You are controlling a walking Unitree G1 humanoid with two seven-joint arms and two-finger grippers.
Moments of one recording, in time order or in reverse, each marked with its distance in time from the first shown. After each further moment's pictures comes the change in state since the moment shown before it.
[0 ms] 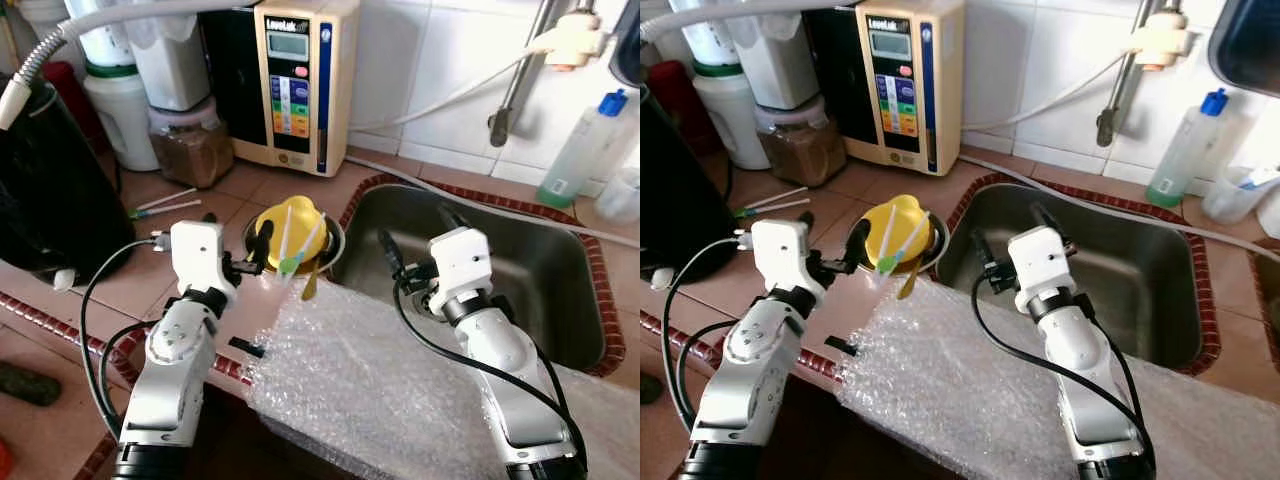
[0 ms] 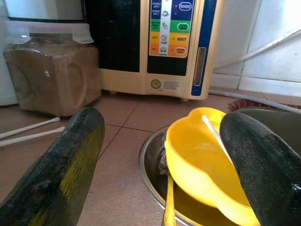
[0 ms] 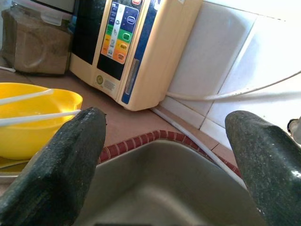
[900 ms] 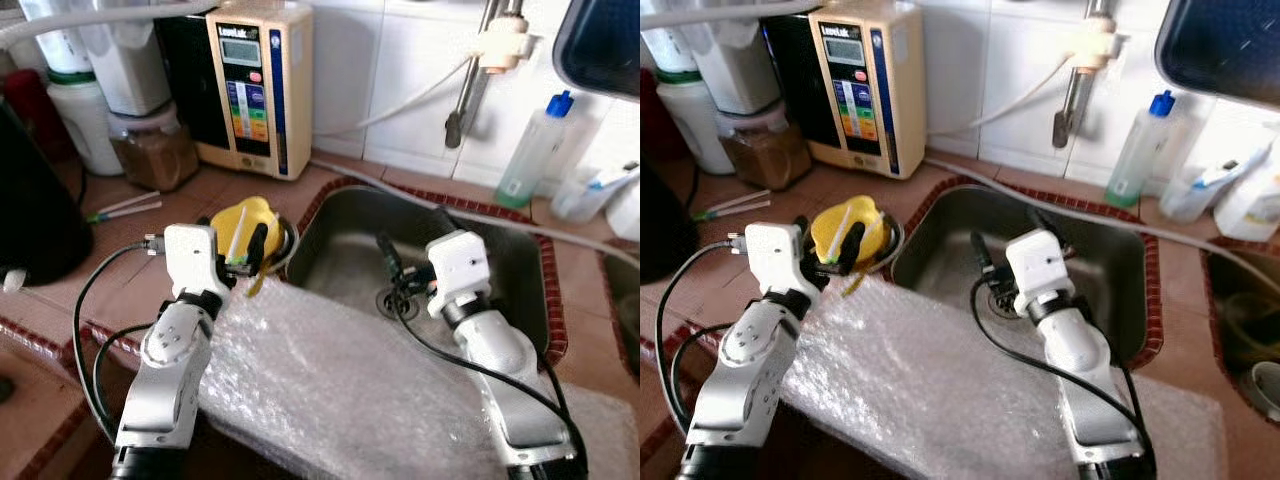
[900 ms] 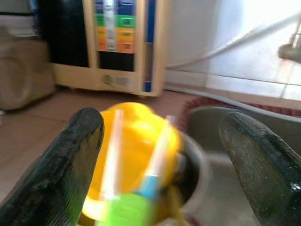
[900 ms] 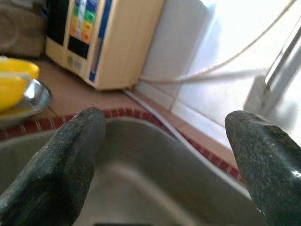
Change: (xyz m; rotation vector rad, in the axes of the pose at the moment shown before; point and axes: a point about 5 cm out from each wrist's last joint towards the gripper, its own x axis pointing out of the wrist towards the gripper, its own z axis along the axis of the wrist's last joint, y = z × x) left arm -0.001 -0.007 -0.002 -0.035 0.002 0.010; right arm -0.004 -0.003 -0.004 -0.018 0.019 -0.001
